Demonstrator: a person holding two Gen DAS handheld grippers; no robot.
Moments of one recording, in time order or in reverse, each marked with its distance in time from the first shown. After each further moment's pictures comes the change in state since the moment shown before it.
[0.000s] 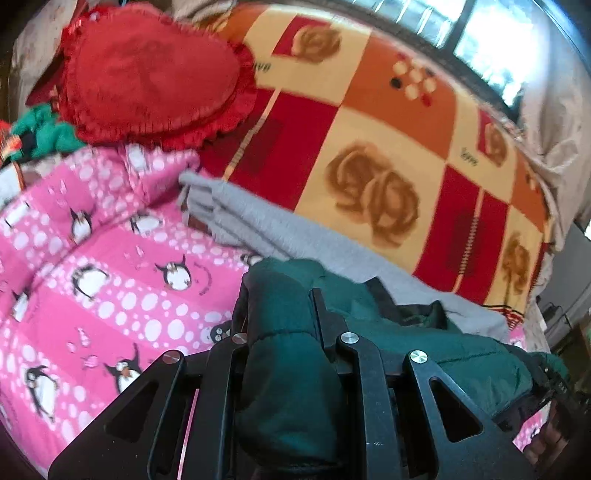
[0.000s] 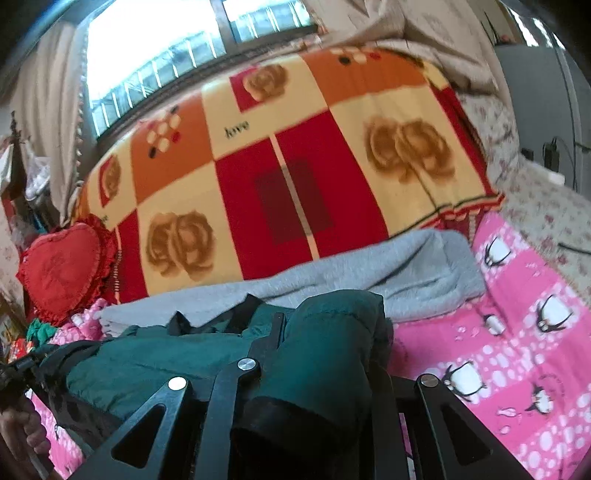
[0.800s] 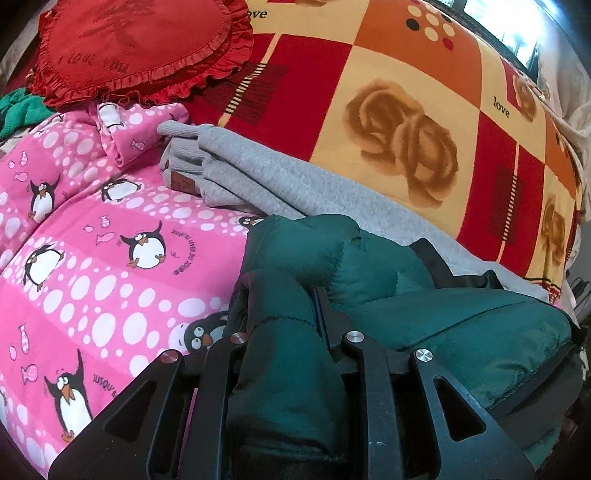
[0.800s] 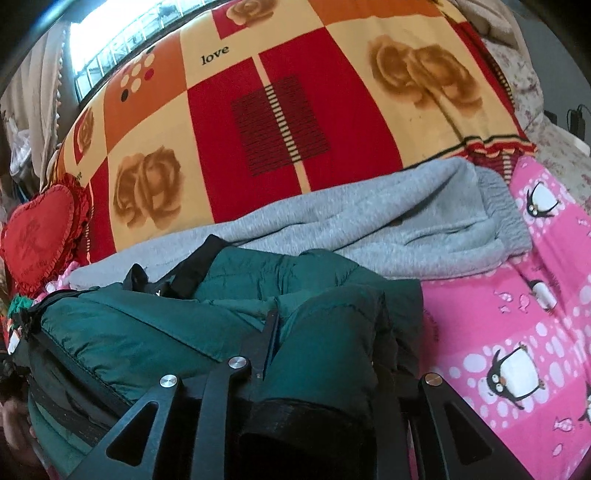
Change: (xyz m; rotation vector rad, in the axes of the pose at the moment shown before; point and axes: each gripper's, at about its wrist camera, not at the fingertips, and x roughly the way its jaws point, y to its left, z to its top) left arm 0.082 0.001 -0.028 0.069 0.055 0.056; right arm 0.085 -0.023 -0.028 -0.012 0.160 0.018
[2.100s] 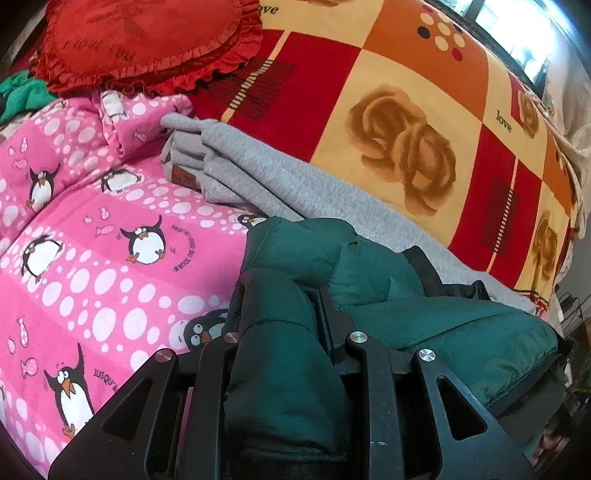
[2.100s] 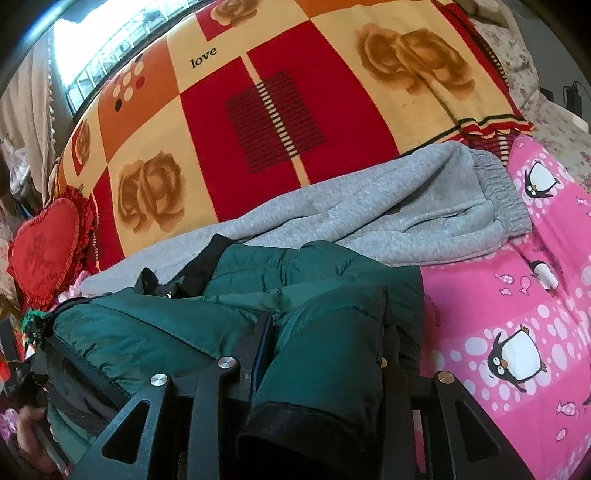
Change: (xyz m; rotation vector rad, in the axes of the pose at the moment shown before) left arm -0.006 0.006 0.011 -0.071 0.043 -0.037; right arm -0.017 -0.004 0.005 0.071 0.026 0.041
